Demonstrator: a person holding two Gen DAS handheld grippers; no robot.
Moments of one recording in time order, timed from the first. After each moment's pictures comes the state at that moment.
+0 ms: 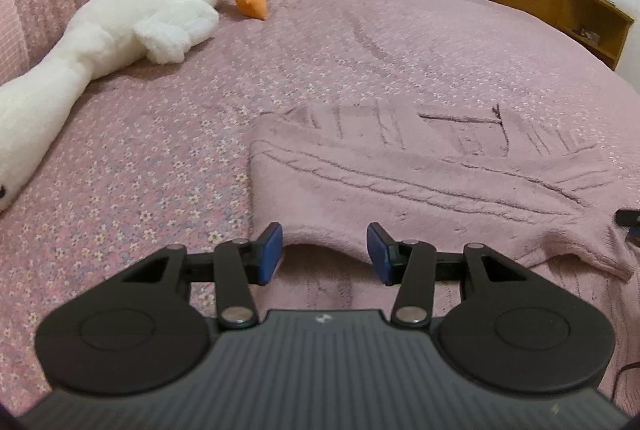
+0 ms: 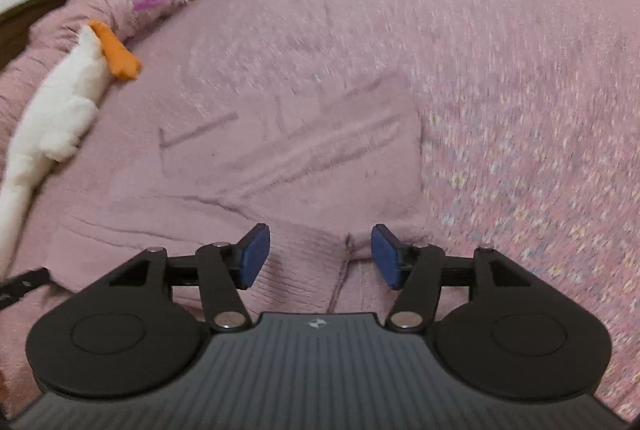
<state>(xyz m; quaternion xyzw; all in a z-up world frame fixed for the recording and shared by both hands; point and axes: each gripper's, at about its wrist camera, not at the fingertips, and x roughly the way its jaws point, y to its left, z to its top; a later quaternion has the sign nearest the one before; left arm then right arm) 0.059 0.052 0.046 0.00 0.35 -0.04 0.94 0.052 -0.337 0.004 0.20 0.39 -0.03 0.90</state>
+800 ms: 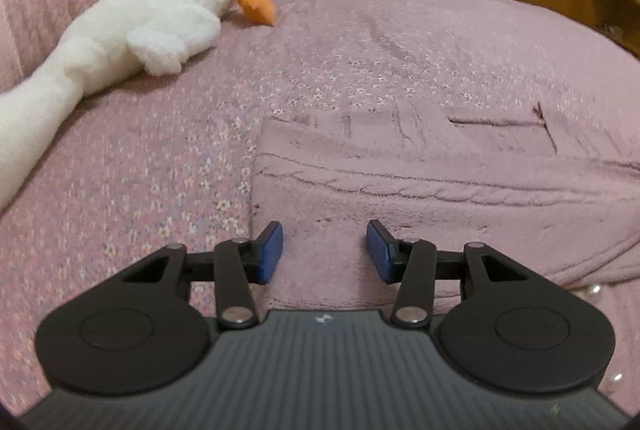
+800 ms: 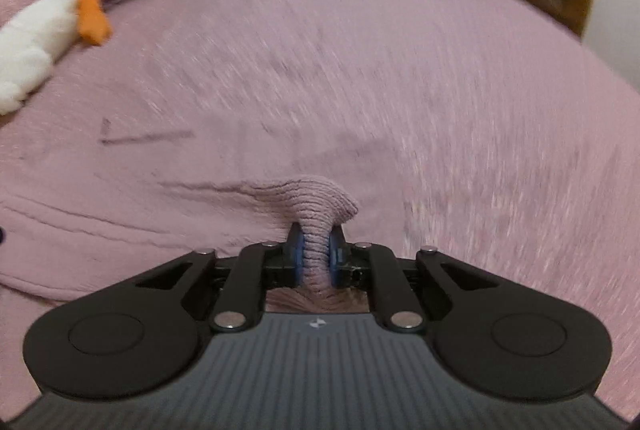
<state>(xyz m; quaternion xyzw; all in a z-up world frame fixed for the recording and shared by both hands) 0.111 0.030 0.011 0.03 0.33 0.00 0.94 0.122 -0.329 0.009 0.07 0.39 -0.07 0.92</state>
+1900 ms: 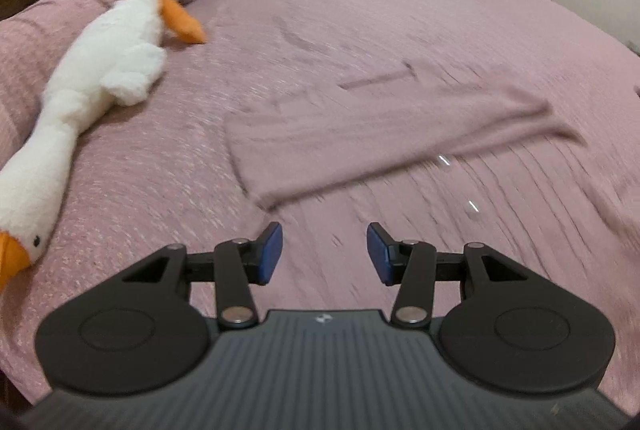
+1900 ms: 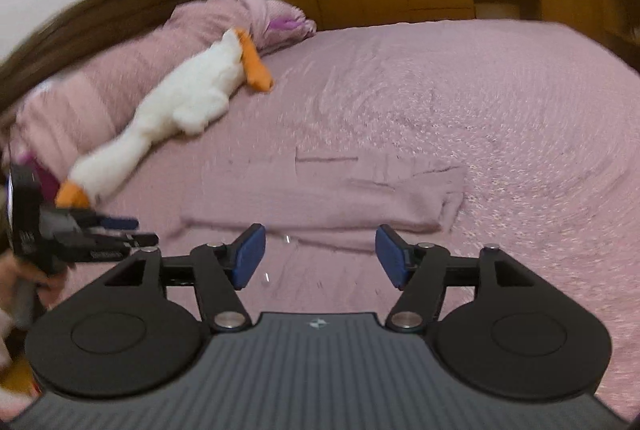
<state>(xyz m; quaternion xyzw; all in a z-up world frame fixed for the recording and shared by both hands) -0.038 0.028 0.085 0.12 0.36 -0.14 0.91 -0.117 -0.322 0.156 0.08 0.29 0.13 0.94</state>
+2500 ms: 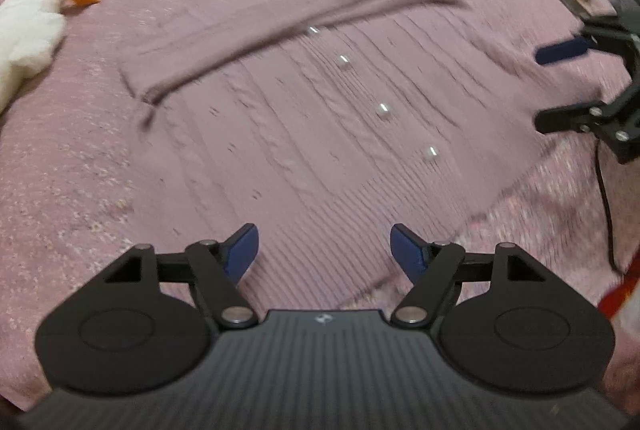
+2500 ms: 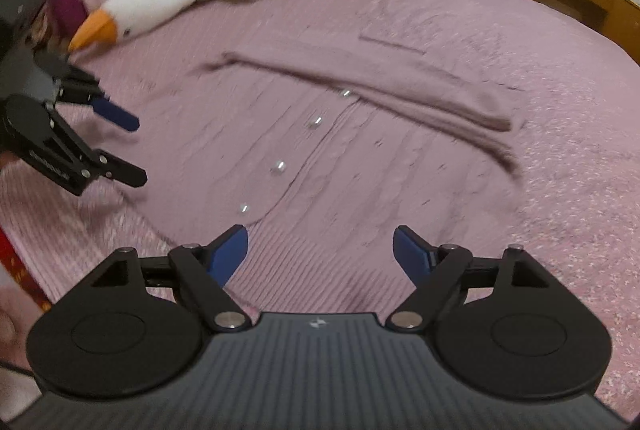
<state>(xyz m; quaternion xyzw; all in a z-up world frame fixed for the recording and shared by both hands) -0.110 0.018 0.039 0.18 0.45 -0.26 0.84 -0.168 -0.245 0.048 -0.08 0.38 0.19 0.90</state>
